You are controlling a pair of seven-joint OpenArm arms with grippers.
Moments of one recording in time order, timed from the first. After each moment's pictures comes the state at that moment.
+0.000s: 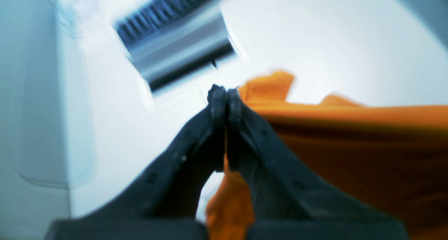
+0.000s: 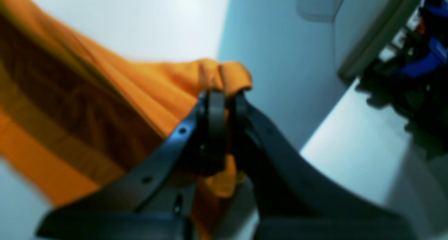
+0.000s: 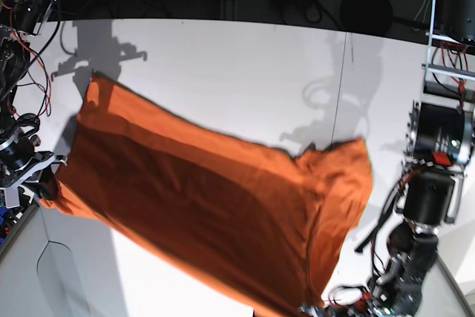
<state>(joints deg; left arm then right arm) -60.3 -18.2 24.8 45.1 -22.6 -18.9 28.4 9.9 20.7 21.8 86.2 28.6 28.2 -43.9</state>
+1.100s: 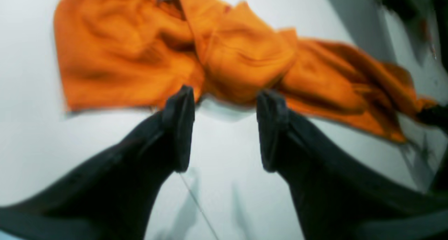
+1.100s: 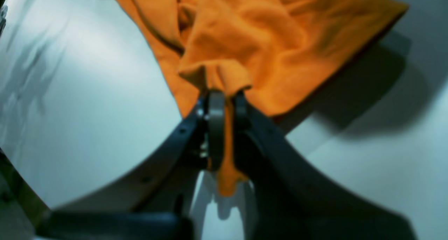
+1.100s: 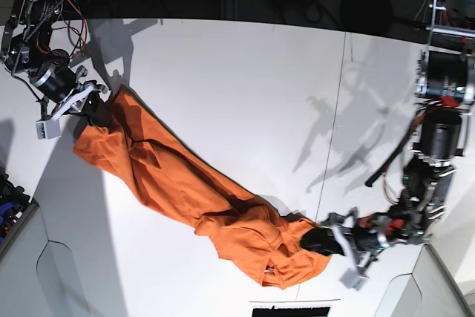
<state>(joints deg) -42.6 -22.3 16.8 47.0 -43.7 -38.0 42.5 -5.9 13.5 22.9 86.2 43.9 33.9 -51.2</state>
